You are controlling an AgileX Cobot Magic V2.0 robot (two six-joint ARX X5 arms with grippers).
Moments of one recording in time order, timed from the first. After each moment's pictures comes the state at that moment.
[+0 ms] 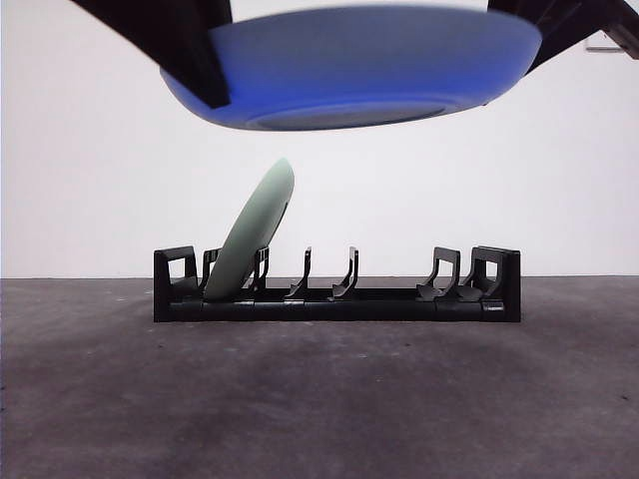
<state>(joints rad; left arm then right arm) -1.19 1.20 1.06 -0.84 -0.34 0.86 0.47 1.31 1.26 -1.00 -0.37 0.20</state>
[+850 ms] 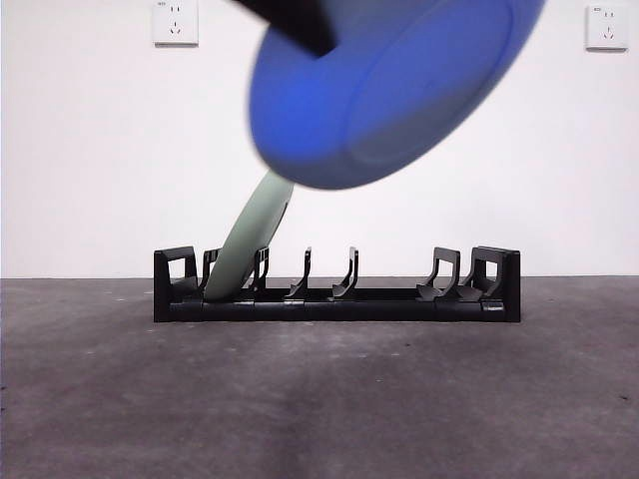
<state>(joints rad) -1.13 1.20 1.07 -0.63 -0.08 0.71 0.48 1.12 1.50 -0.96 -0.10 0.14</state>
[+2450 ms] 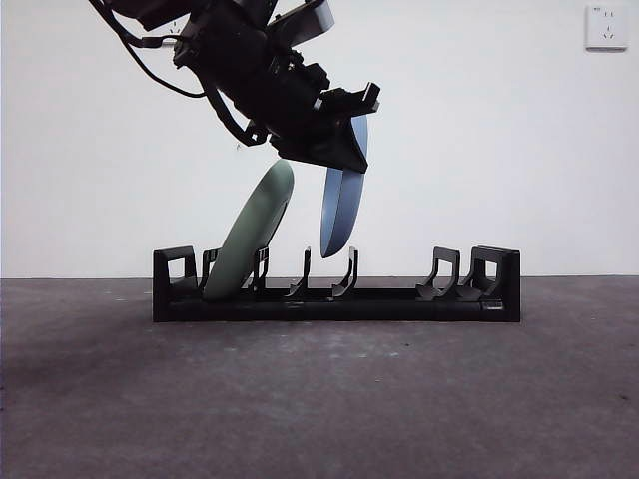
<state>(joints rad) -0.61 1.80 1.29 0.10 0.15 0.14 0.48 0.80 1.51 -1.34 0.00 0.13</state>
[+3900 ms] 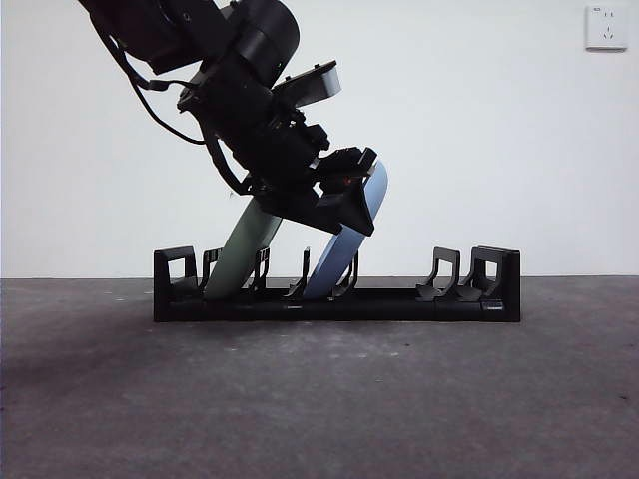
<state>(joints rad) -0.61 1.88 1.29 -0.02 0.15 0.14 0.48 0.80 1.51 -1.35 0.00 0.11</state>
